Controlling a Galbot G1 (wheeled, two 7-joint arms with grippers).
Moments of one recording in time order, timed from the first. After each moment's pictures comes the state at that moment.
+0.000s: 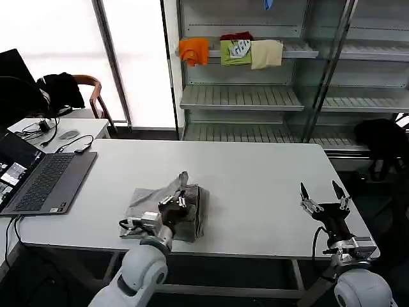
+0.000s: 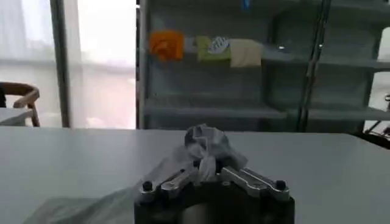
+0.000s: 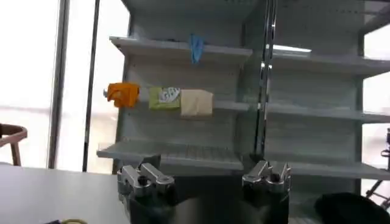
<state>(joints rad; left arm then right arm) 1.02 -1.24 -0.06 -1.95 -0.47 0.43 -0.38 -1.40 0.99 0.58 2.10 0.46 -0.09 0.25</state>
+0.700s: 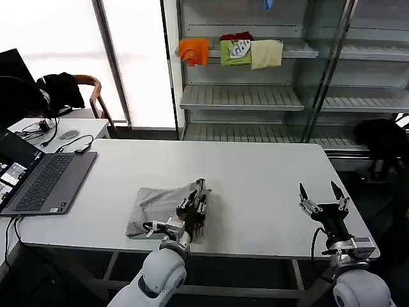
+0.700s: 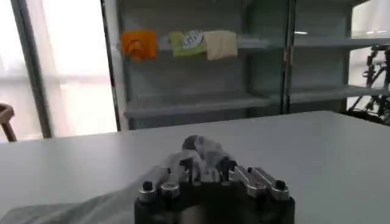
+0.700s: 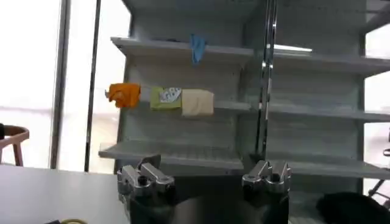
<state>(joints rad) 0.98 -1.26 0.05 -1.88 -0.30 0.39 -0.36 -1.40 0.99 0.57 2.10 0.45 -0.09 0.25</state>
